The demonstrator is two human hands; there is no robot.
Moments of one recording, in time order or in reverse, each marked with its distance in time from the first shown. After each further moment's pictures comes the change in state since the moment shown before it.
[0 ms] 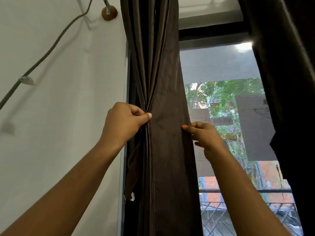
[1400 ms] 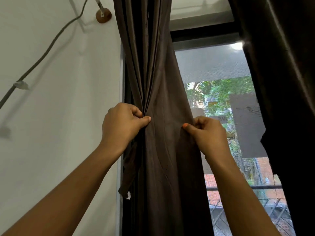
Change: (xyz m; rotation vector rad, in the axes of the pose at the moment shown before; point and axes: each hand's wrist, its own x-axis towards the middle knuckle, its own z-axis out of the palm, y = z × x) left_hand -0.006 0.013 0.008 0.210 0.074 0.100; right_hand -0.046 -0.023 -0.011 -0.342 0.222 -0.235
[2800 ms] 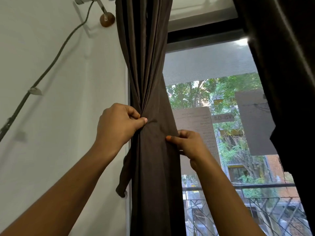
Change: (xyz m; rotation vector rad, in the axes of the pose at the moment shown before) left_hand 0.000 -0.009 -0.026 0.078 -0.029 -0.008; right_hand -0.002 0.016 0.054 0.410 -0.316 0.205
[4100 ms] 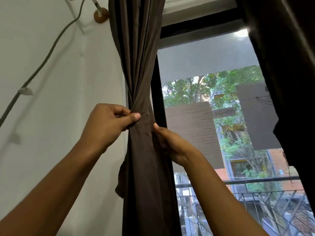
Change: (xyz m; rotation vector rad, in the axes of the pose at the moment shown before) left_hand -0.002 -0.009 -0.009 -0.325 -0.108 -0.086; right_hand 0.031 0.015 0.032 0.242 -0.332 0.209
